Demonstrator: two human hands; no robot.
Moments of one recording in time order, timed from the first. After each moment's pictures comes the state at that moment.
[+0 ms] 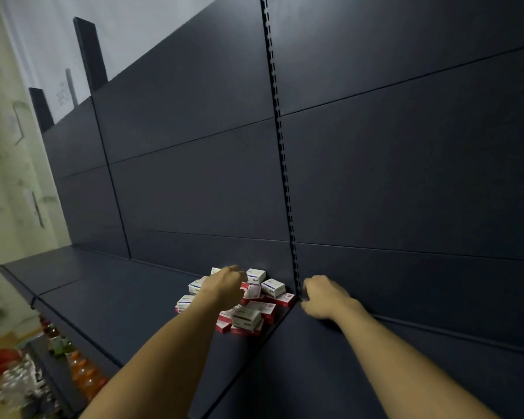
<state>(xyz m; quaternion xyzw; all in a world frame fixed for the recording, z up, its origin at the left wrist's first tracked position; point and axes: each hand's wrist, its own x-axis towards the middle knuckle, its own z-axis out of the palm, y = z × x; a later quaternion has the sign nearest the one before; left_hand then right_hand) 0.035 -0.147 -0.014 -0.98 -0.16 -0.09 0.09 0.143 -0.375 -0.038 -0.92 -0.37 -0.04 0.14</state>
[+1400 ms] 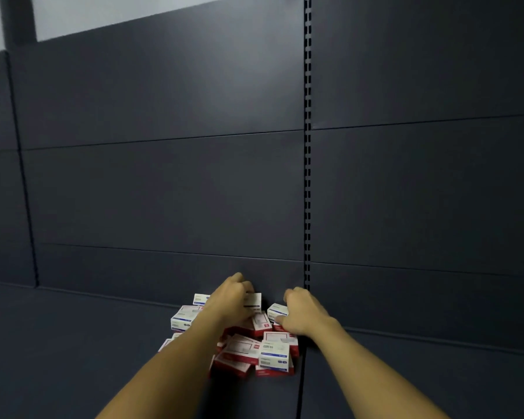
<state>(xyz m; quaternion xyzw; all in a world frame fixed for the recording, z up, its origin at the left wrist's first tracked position) 0.097 -0.059 -0.036 -0.98 0.03 -0.21 -0.07 0.118 -0.258 -0.035 -0.95 -0.24 -0.10 0.16</state>
